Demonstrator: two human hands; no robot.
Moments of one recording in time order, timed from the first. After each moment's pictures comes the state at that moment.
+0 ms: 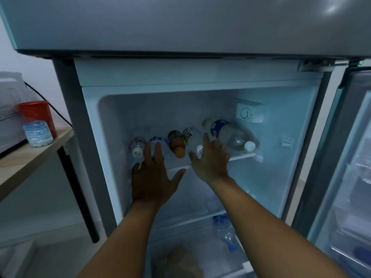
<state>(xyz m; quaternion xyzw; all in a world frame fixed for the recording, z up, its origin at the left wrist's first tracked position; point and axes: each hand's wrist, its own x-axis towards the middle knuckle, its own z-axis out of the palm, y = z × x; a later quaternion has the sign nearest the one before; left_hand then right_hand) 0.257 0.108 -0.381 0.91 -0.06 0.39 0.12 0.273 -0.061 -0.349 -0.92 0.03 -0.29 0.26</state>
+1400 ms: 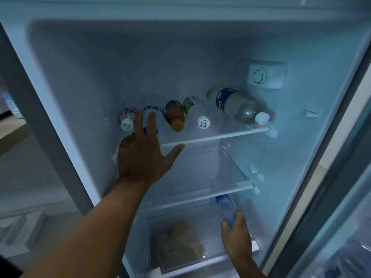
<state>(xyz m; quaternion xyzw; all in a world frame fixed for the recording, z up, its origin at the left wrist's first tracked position) 0.264 0.103 -0.380 0.90 -0.05 0.42 0.07 0.215 -0.127 -0.648 -0.87 0.22 -0.16 0.41</state>
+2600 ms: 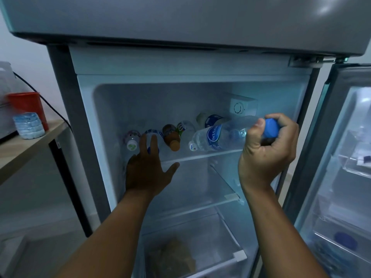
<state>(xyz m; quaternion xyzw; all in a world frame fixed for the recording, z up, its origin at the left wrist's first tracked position) 0.252 0.108 -0.372 0.93 -0.06 0.34 0.12 0.167 -0.101 -0.299 -0.54 0.03 -0.75 0.37</state>
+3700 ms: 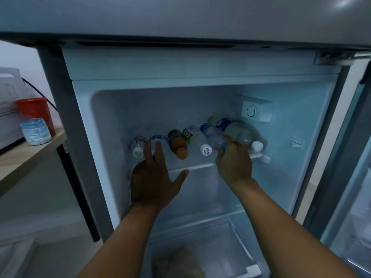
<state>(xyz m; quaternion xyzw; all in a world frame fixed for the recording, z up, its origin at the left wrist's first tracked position) 0.261 0.106 -0.379 0.92 -0.05 0.38 0.10 0.283 -0.106 -0.354 -0.89 0.04 -0.38 0.25</state>
